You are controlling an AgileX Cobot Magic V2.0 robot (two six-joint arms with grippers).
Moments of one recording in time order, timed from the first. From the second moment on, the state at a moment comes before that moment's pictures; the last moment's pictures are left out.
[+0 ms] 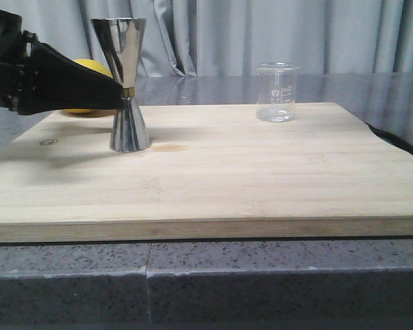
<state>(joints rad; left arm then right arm) -0.09 1.65 -0.85 -1.58 1.16 2.13 0.10 1.48 -1.00 -1.05 -0.88 0.67</state>
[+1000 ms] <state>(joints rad) 0.46 1.18 -0.98 -1.76 0.64 1.78 0.10 1.37 -1.25 -0.98 0.04 0.67</state>
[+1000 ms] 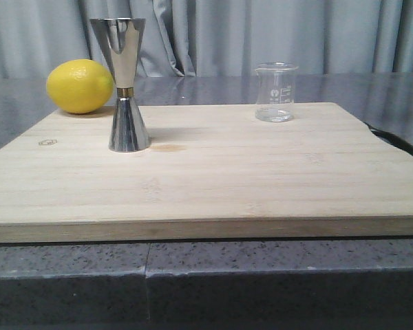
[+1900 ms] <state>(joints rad) 0.01 1.02 -1.04 -1.79 0.36 1.81 0.13 1.02 -1.25 -1.01 0.29 0.67</state>
